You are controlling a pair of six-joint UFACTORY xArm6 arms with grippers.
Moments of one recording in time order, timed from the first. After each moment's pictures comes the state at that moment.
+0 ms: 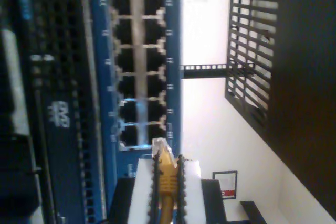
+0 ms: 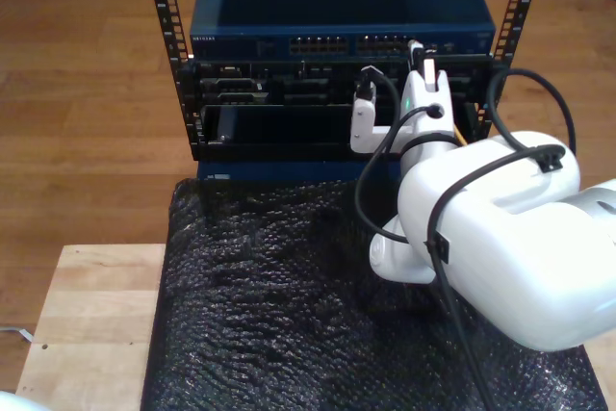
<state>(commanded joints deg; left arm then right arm) 86.8 -23.3 -9.3 -1.2 62.8 -171.4 21.2 40.7 -63.9 24.0 -76.5 -100.4</state>
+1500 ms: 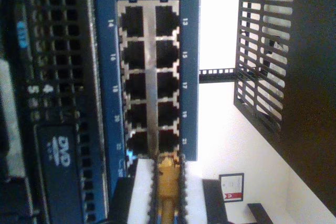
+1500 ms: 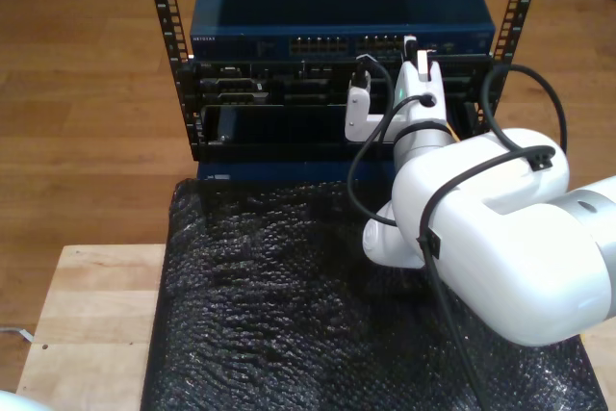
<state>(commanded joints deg) 86.8 -23.3 -9.3 -1.2 62.8 -171.4 20.8 44.4 -71.2 24.0 -72.4 -100.3</state>
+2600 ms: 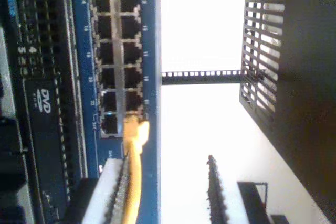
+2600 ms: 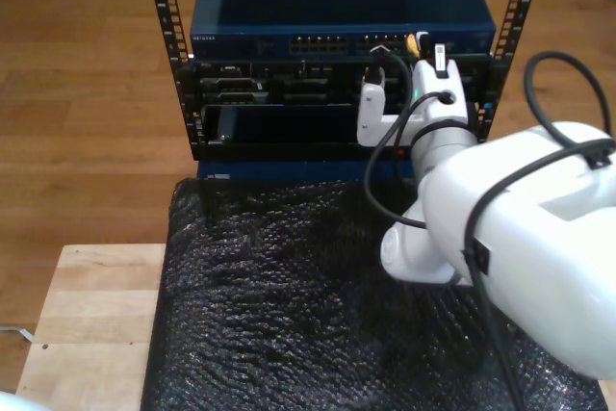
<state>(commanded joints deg) 86.8 -23.3 -9.3 -1.2 62.8 -171.4 22.9 25.5 -50.1 24.0 -66.5 -100.0</state>
